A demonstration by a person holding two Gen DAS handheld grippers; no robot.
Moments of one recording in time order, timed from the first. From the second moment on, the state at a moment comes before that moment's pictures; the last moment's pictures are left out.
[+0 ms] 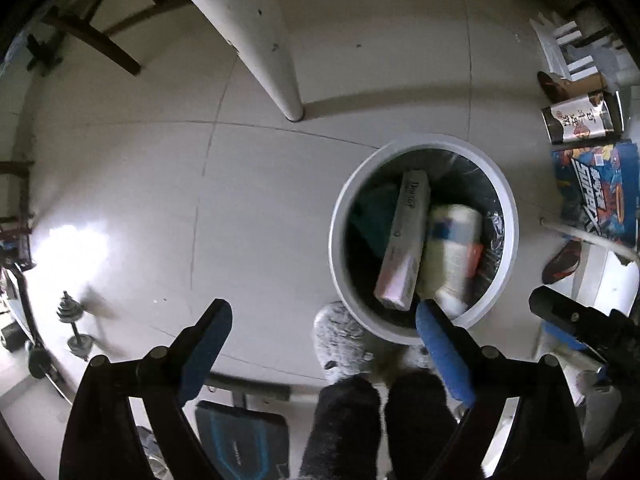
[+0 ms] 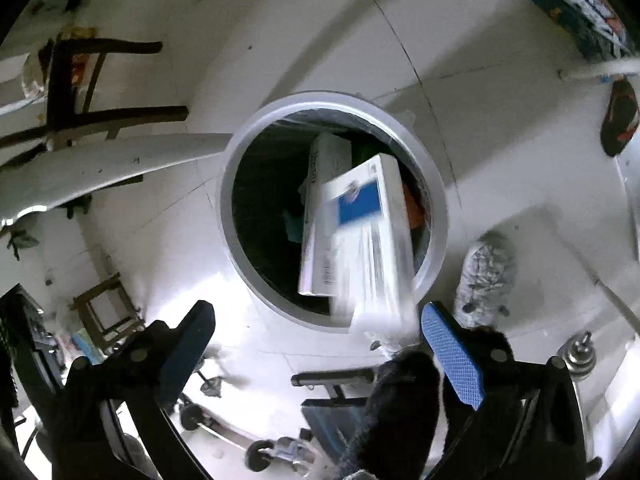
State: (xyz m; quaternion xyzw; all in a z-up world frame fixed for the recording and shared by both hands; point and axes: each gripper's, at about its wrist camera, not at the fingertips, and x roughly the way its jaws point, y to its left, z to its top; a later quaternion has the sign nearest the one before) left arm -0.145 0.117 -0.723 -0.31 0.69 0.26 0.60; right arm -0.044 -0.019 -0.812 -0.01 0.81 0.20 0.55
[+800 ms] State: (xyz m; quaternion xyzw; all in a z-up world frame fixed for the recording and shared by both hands) left arm -0.141 0.062 -0.533 -0.28 0.67 0.23 0.65; right arm -0.075 -0.026 -0.594 -0.22 0.71 0.19 0.65
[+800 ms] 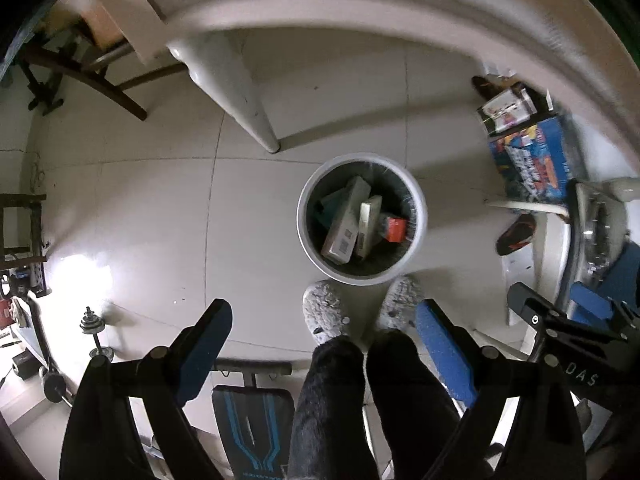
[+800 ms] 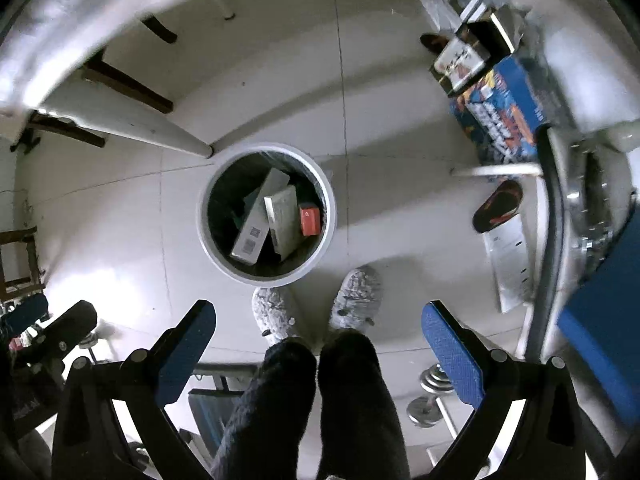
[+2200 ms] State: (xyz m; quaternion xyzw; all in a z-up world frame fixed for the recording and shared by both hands) left arm 0.255 0.119 -0.410 -0.18 0.66 0.28 0.67; right arm 0.432 -0.067 -0.407 0.11 0.71 -0.03 0.69
